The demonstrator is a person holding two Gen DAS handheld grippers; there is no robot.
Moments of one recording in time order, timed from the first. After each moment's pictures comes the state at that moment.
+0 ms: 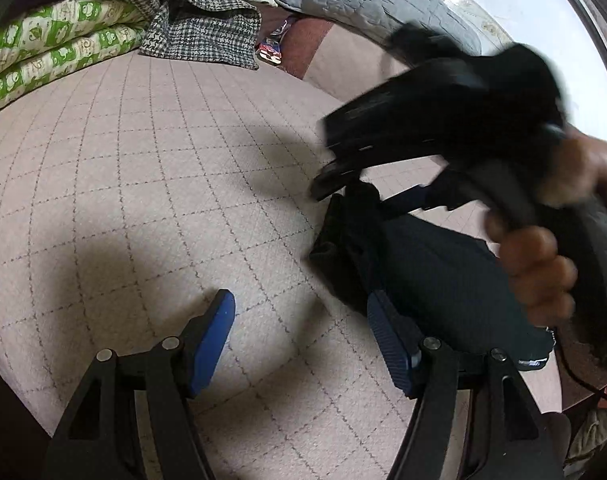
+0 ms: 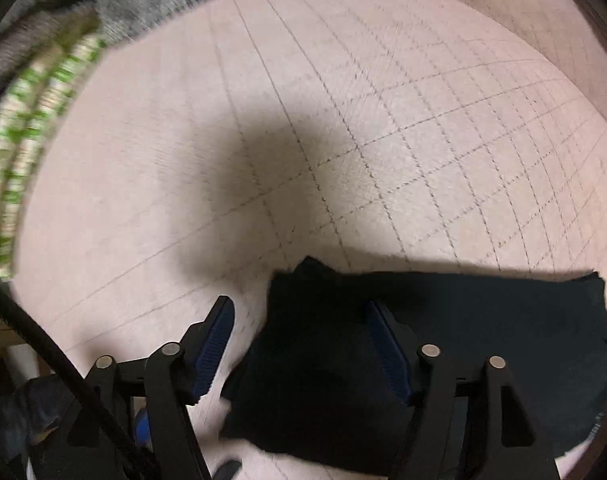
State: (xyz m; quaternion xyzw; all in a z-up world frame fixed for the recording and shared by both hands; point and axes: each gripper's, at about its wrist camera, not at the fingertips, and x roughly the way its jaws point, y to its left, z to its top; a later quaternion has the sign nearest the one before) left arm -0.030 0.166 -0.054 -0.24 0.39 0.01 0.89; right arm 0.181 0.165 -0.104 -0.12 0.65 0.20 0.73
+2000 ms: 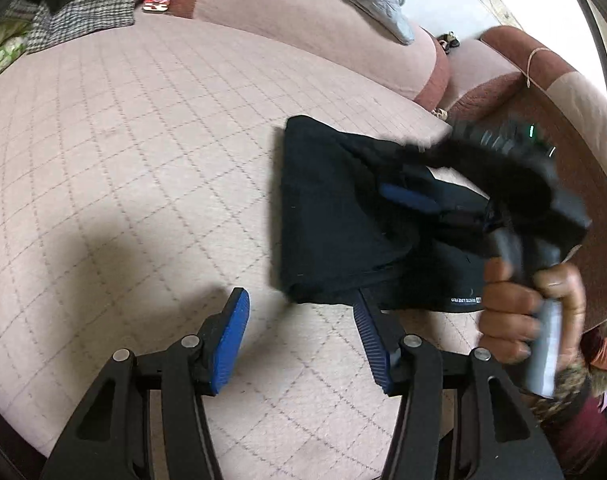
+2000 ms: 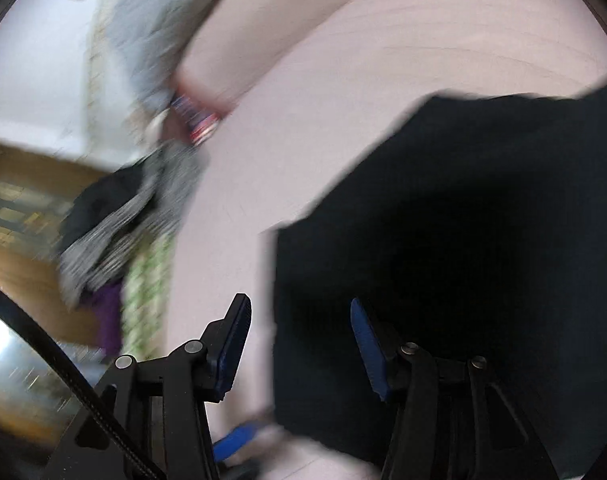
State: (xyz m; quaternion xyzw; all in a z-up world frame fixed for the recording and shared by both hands) left arm -0.009 0.033 -0.037 -0.18 0.49 -0.09 0.85; right arm 0.154 -0.193 -0.092 0.33 0.51 0.23 0.76
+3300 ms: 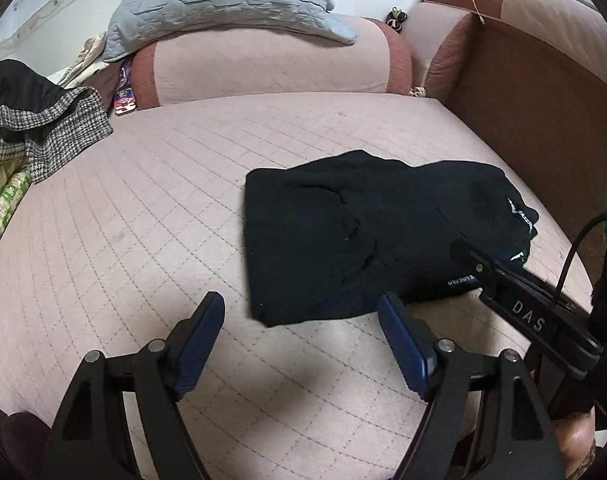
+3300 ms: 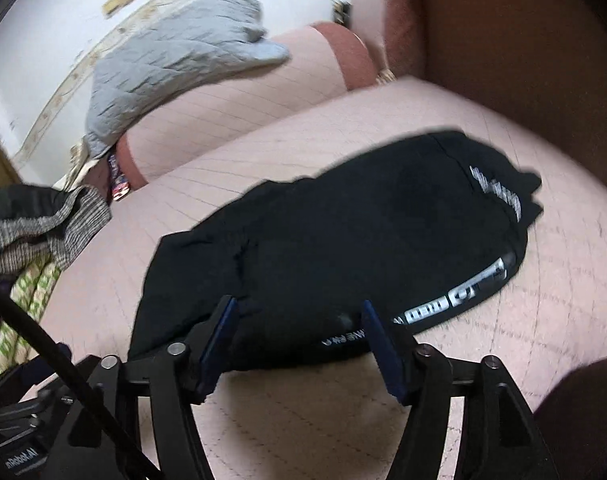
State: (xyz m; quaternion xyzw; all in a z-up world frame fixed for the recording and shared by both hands) left arm -0.019 -0.056 0.014 0.01 0.44 -0.07 0.89; right arm -0.003 -0.245 -0.045 0.17 0.35 0.02 0.92
